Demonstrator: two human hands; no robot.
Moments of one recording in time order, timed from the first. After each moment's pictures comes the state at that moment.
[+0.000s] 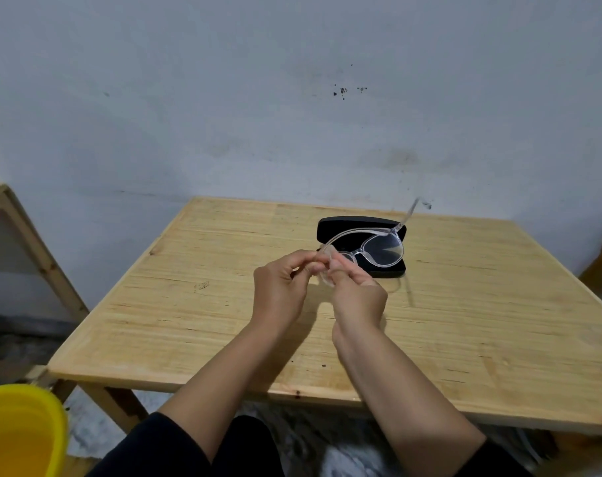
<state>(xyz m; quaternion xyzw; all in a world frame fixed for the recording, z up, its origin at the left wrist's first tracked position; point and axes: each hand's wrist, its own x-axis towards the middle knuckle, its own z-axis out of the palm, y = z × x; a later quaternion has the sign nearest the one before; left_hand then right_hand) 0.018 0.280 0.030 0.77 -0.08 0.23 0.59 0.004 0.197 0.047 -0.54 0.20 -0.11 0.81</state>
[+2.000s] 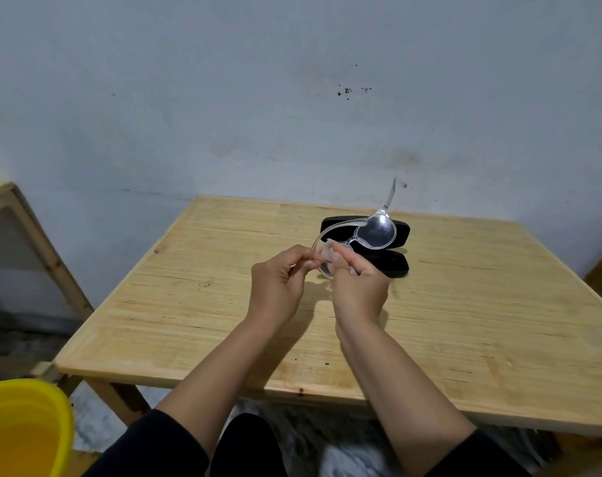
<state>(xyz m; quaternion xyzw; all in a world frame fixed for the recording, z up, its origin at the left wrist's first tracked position) 0.023 0.293 0.023 0.79 -0.12 0.29 0.52 0.014 0.197 0.042 -0.62 0.17 -0.17 0.75</state>
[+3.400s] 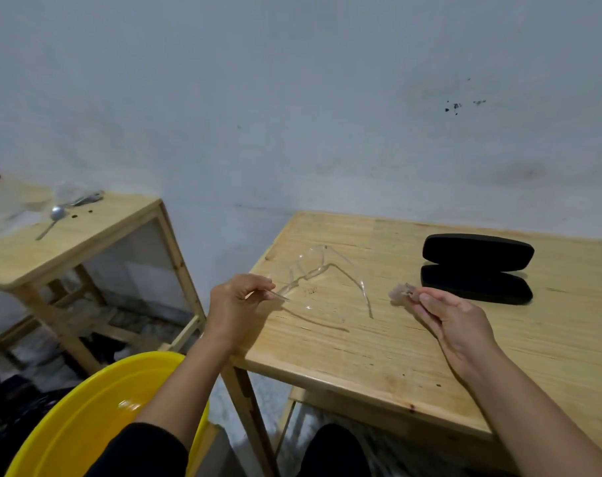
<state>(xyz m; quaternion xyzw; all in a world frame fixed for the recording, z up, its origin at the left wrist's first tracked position) -0.025 0.489 0.011 0.87 0.05 0.31 0.38 0.013 0.189 0.026 -0.57 0.11 0.06 0.81</state>
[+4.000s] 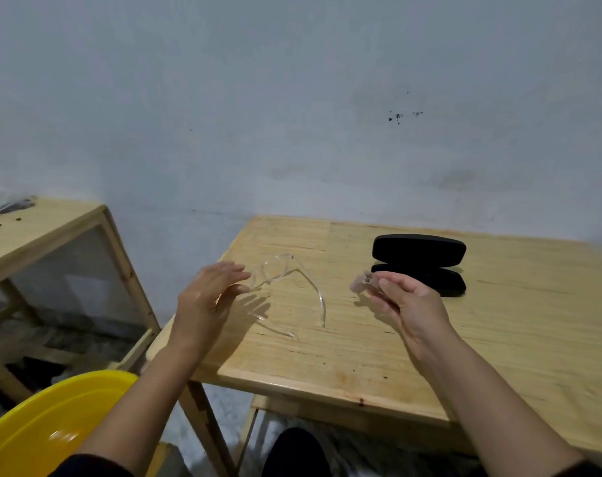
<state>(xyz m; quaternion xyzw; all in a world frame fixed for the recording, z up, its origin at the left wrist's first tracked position) -0.020 0.464 0.022 0.89 -0.08 0.39 0.23 0.007 0.179 0.046 -0.62 0.08 0.04 0.78</state>
